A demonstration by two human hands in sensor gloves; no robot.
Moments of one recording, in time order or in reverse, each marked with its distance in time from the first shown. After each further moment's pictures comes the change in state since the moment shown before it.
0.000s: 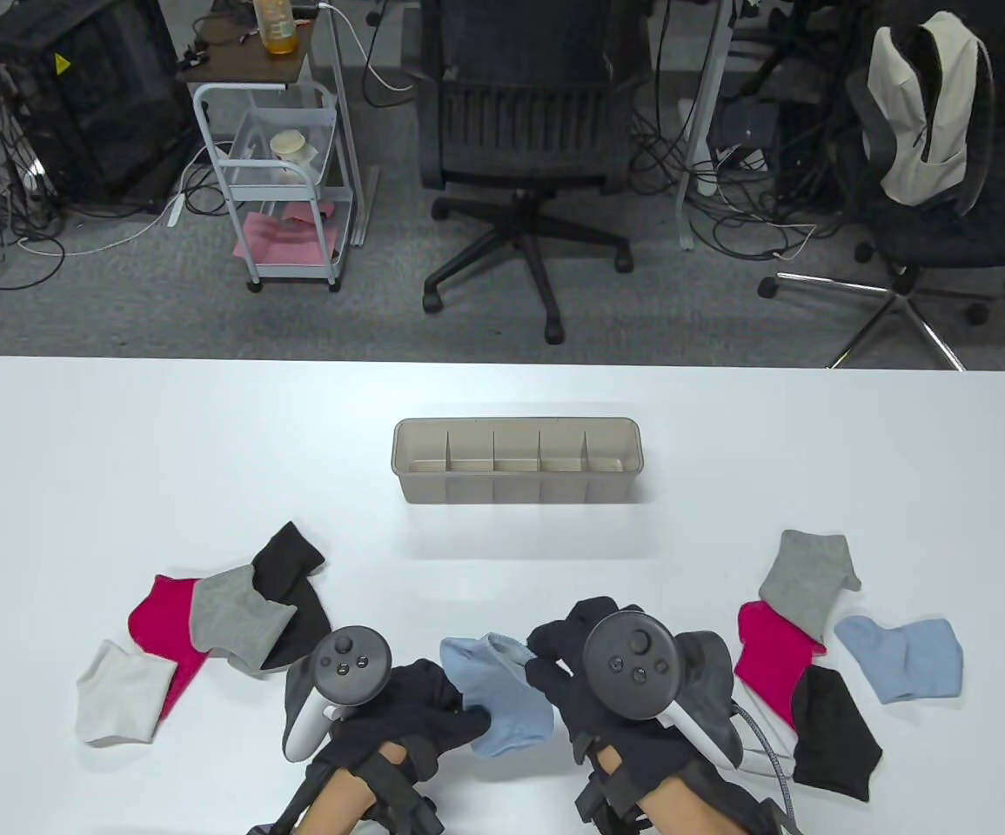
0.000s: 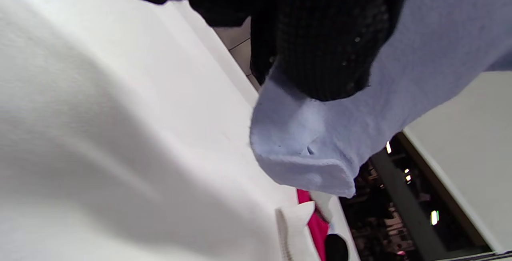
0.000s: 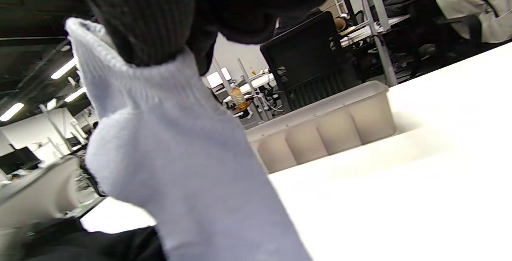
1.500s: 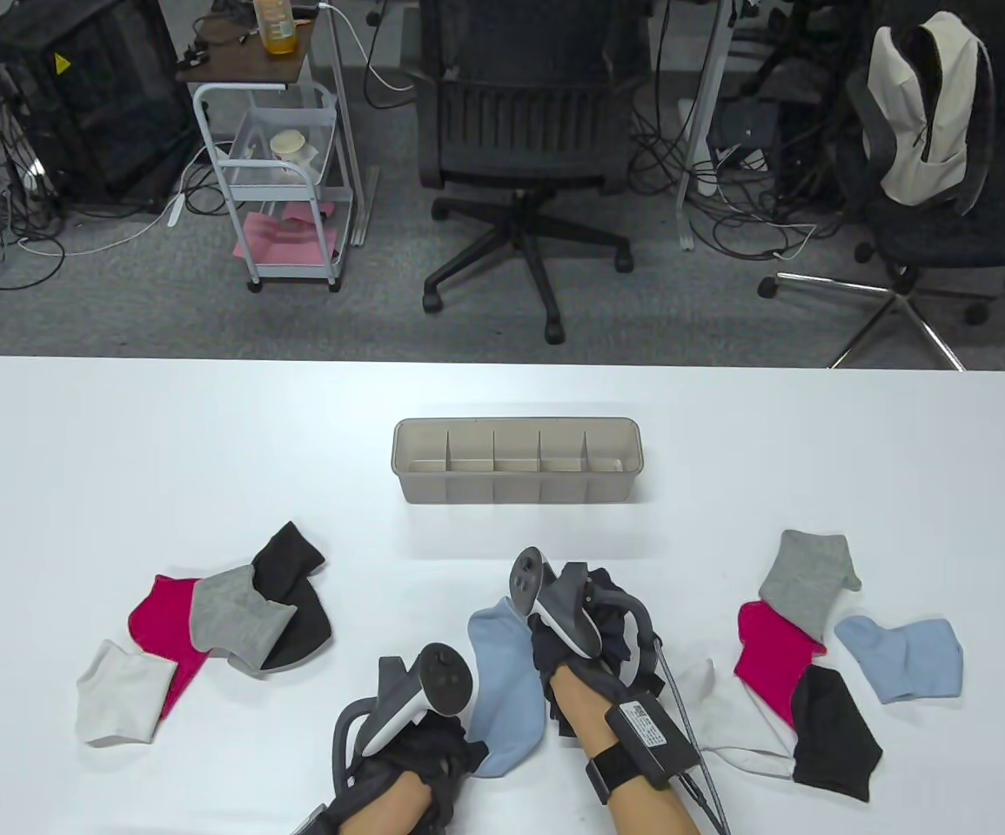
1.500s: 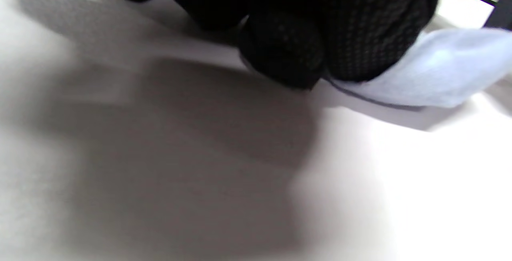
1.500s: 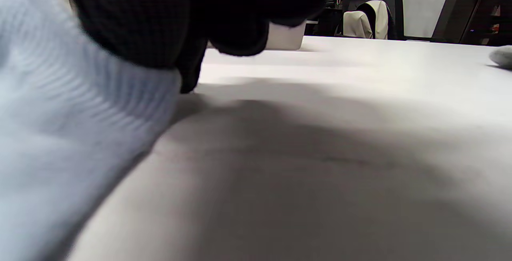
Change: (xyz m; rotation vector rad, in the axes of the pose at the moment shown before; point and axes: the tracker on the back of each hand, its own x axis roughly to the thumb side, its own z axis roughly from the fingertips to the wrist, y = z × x) left_hand -0.019 -0.045 -0.028 -0.096 0.433 -0.558; right_hand -0.062 0.156 -0.130 0.077 0.371 0.491
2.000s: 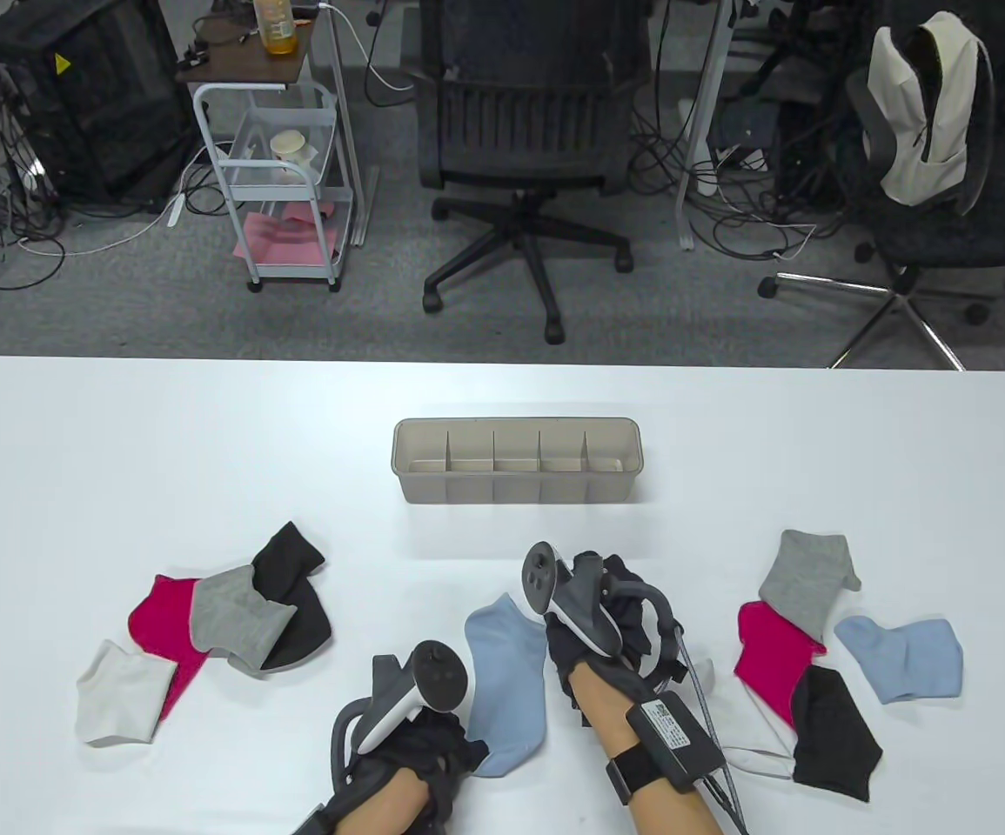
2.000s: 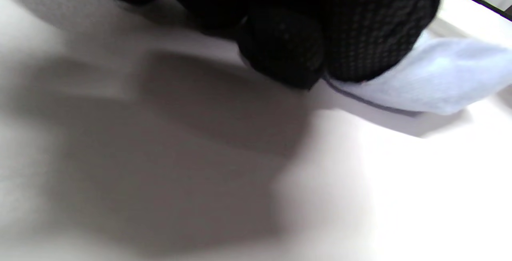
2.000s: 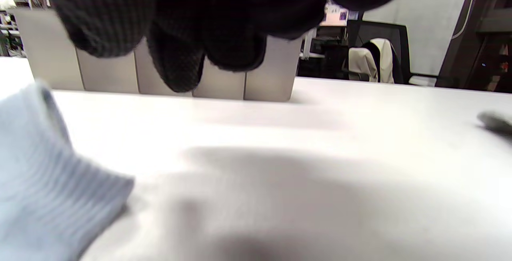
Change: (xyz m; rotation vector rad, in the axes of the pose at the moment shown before) left_hand -0.004 0.001 -0.001 -0.032 -0.006 0.056; right_hand -0.023 -0.044 0.016 -0.129 -0.078 0.011
